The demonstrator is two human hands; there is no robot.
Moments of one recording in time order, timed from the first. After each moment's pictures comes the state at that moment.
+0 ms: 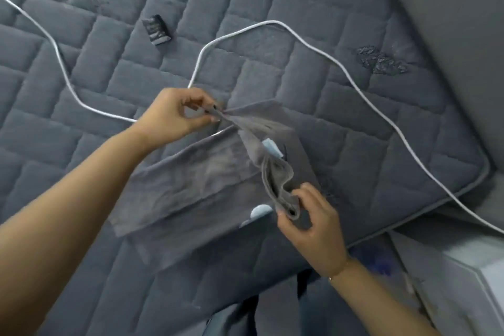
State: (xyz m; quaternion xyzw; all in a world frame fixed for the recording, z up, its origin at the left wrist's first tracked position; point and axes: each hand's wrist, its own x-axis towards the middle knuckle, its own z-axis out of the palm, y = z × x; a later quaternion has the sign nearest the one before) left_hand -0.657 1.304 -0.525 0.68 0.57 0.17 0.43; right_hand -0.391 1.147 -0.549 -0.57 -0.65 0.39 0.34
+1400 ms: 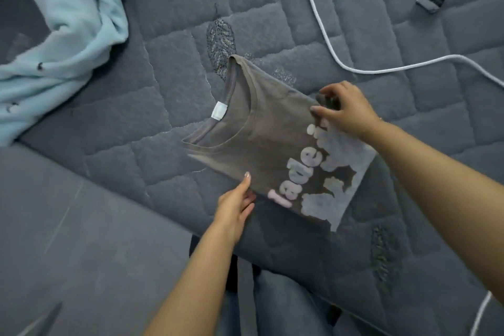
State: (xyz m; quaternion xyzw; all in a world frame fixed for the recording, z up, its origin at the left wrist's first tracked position) left_hand -0.634 1.002 -0.661 -0.43 0.54 0.53 0.49; right_hand -0.641 1.294 -0.654 -0.28 -0.89 0.29 -0.19
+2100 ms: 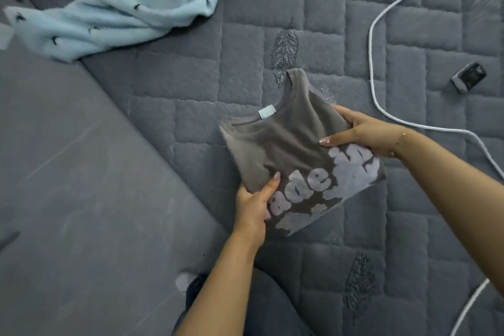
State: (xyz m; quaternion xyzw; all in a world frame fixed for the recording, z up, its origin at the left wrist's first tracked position) left_hand -0.580 1.005 -0.610 -0.38 0.48 0.73 0.30; right_hand -0.677 1.261 -0.585 -0.17 -0.68 0.57 -0.44
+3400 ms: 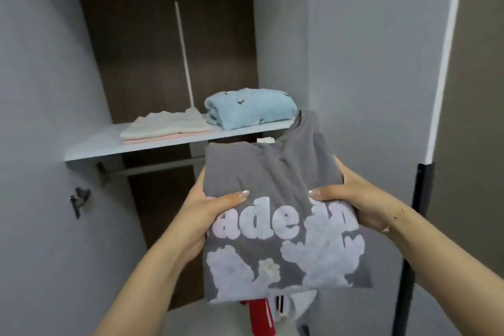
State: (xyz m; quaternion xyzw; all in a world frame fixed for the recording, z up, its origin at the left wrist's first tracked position) left_hand -0.197 0.265 0.063 -0.38 0.53 0.47 -0.60; right_hand -0.471 0.210 0.078 0.66 -0.27 0.40 -0.58
